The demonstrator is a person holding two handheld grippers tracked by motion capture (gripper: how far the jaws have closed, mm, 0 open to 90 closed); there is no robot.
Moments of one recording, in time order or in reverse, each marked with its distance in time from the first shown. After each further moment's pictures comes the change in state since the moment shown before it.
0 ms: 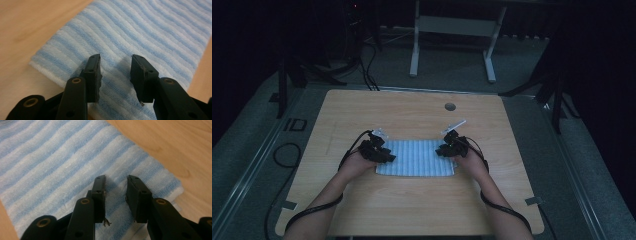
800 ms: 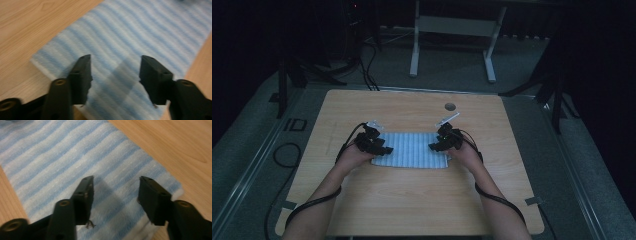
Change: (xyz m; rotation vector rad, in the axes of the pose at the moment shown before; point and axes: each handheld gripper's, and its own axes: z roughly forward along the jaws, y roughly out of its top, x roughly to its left) left arm 0.016 0.006 -0.011 -0.051 0.025 -0.047; right arm 0.000 0.027 0.004 -0.022 -0.017 -0.030
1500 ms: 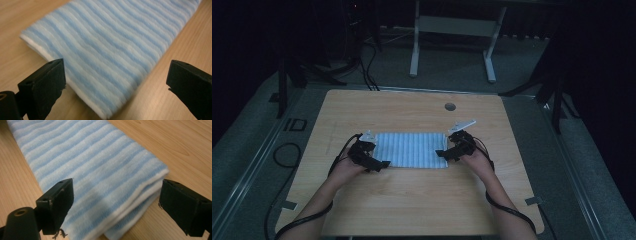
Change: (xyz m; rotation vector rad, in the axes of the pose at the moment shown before) left arm -0.022 -0.036 -0.016 -0.049 0.017 0.044; right arm -0.002 -0.037 -0.030 -0.128 0.011 -0.018
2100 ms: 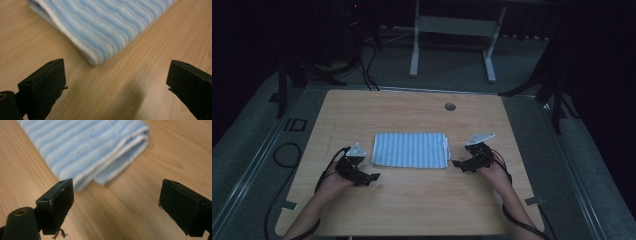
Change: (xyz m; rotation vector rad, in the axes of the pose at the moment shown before) left arm -0.013 -0.046 -0.027 -0.020 0.037 -0.017; right arm -0.005 -0.055 -0.037 -0.003 -0.050 0.014
